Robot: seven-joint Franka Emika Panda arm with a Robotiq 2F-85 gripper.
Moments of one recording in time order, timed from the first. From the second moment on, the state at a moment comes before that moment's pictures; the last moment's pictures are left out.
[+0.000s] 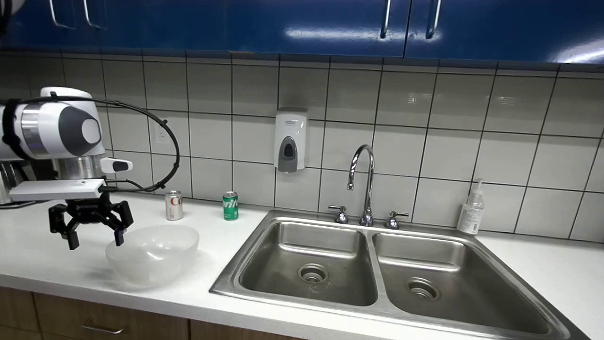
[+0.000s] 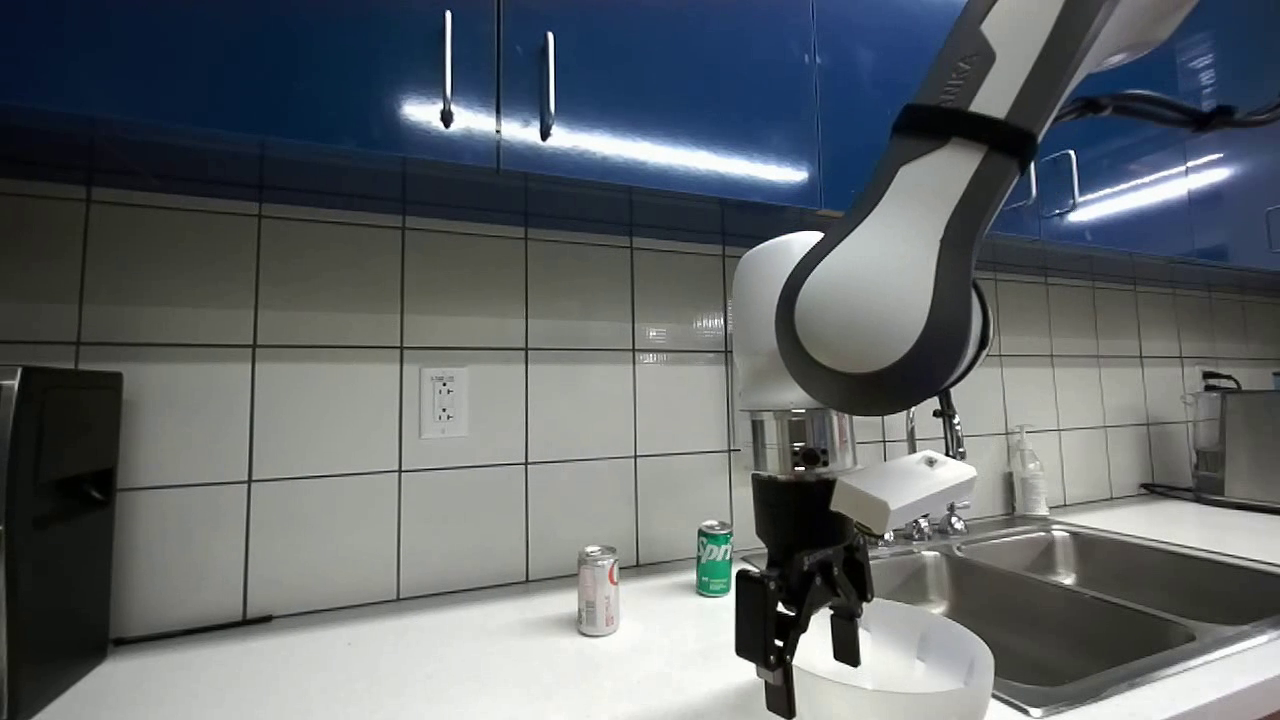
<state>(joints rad) 0.23 -0.03 0.21 -2.64 -0.10 2.61 0.13</state>
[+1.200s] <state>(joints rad) 0.23 0.17 0.14 -2.46 -0.16 2.61 0.17</state>
